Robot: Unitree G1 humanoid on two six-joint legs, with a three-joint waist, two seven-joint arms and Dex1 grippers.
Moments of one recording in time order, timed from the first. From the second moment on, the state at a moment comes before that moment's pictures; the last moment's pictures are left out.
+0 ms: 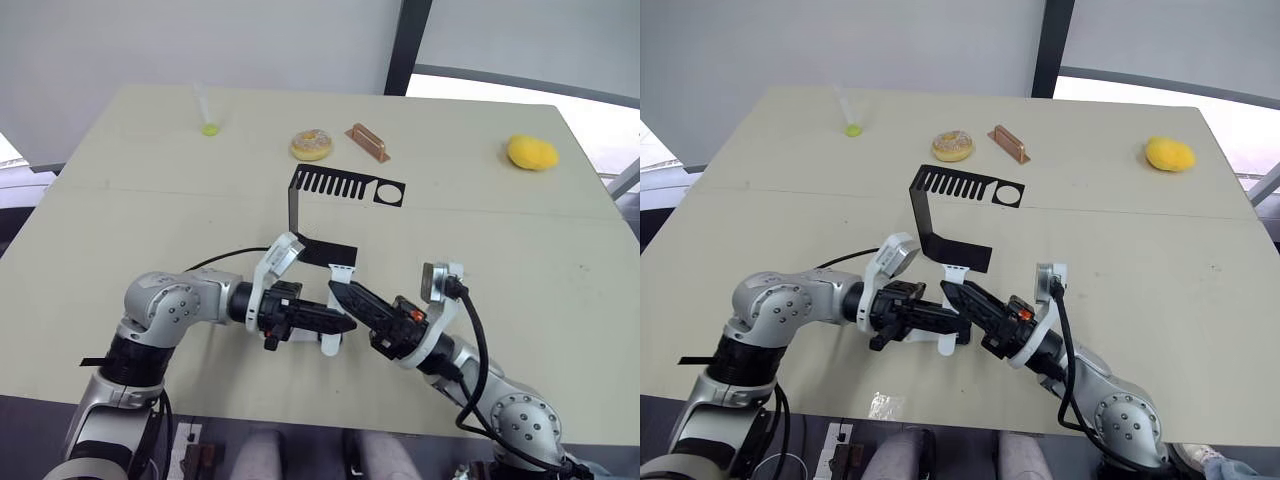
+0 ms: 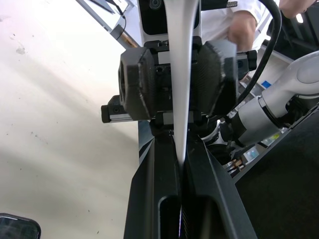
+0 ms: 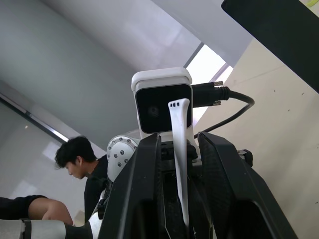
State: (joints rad) left arm -0.58 0.53 -0.13 -0.18 -0.96 1.20 -1.00; right arm -0.03 -0.22 0.02 -0.56 1.31 0.74 0.36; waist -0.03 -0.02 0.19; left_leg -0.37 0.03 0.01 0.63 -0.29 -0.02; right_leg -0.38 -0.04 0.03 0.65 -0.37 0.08
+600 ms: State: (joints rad) left arm -0.58 0.53 -0.13 -0.18 -0.95 1.19 -1.00; right arm -0.03 -0.23 0.01 -0.54 1.30 0.70 0.38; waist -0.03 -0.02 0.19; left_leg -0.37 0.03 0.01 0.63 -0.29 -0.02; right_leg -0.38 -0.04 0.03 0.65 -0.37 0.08
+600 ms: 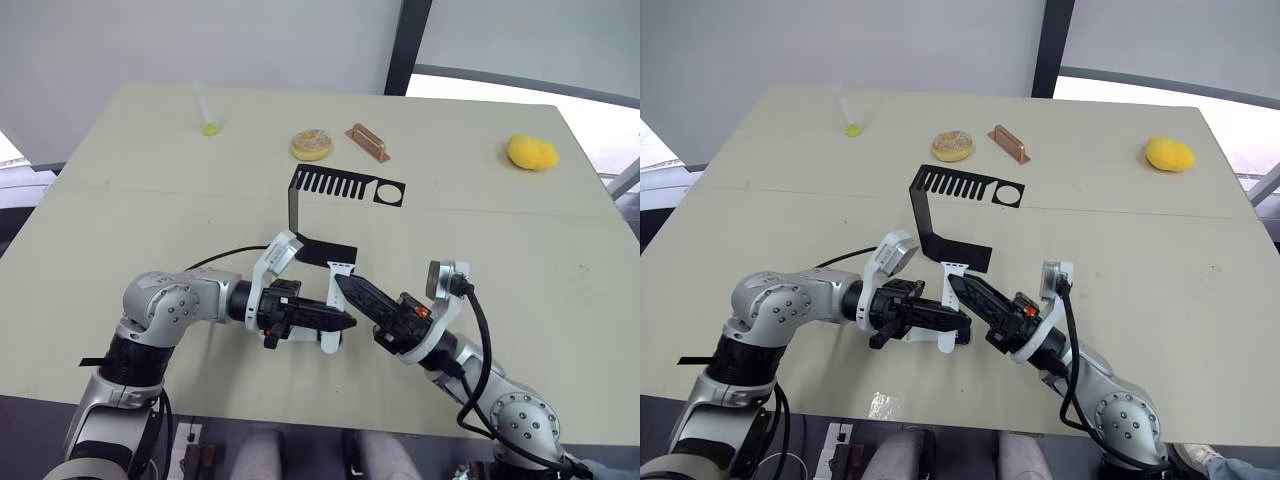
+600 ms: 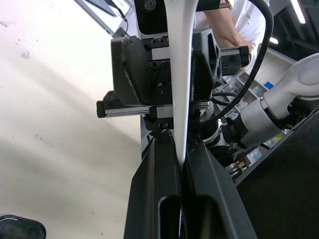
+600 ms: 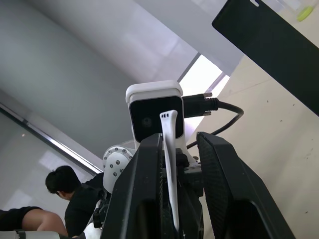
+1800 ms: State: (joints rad) left arm -0.35 0.77 -0.07 -0.07 -0.40 0.15 -1.31; right arm 0.17 -0.59 -0.19 -0.69 0.92 0.48 0.63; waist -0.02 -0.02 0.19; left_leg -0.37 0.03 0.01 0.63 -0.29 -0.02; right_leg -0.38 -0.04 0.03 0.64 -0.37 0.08
